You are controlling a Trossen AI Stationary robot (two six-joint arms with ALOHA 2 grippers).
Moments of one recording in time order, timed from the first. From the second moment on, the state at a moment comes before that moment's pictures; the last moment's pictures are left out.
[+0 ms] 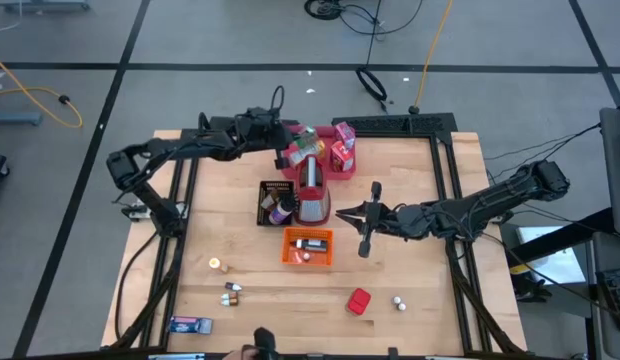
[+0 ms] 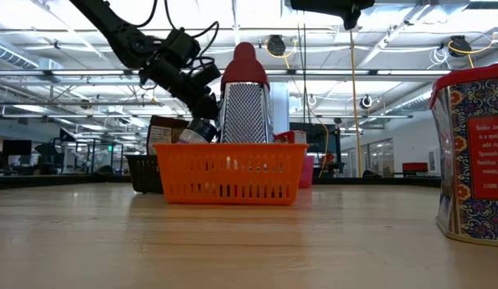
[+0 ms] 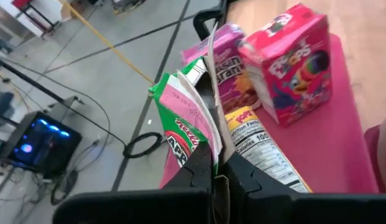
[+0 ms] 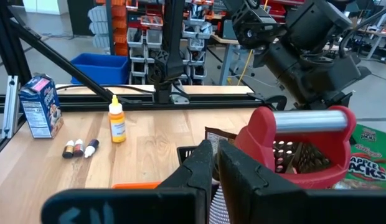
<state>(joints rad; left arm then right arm) 0.62 1.62 0.96 0.21 0.13 0.61 0.31 1.22 0.78 0.28 0.52 0.01</state>
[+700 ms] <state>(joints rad) 0.63 1.62 0.96 0.21 0.10 0.46 0.31 1.22 0.78 0.28 0.52 0.01</state>
